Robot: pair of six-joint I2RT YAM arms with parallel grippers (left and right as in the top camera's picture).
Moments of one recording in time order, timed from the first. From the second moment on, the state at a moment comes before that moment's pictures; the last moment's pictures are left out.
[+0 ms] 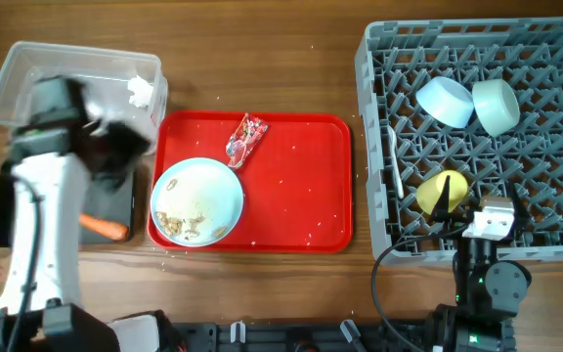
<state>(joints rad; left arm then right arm) 0.16 1.46 1.22 -1.03 0.16 -0.65 -0.21 0.01 0.01 0.00 -0.03 -0.20</state>
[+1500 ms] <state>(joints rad) 0.12 1.70 1.47 -0.75 -0.18 -0.71 -0.21 0.01 0.01 0.00 -0.03 -0.20</state>
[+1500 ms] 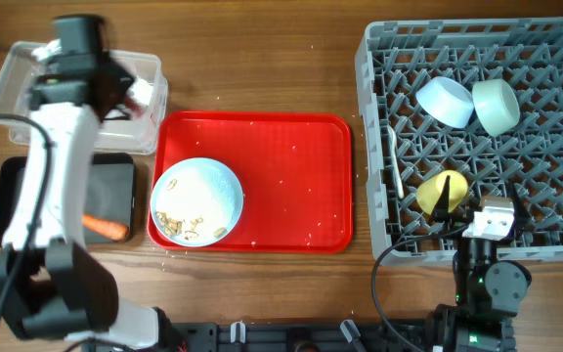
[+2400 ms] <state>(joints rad) -0.36 1.75 1.28 -1.04 0.06 -0.55 -0.21 0.01 0.01 0.00 -0.03 -0.20</state>
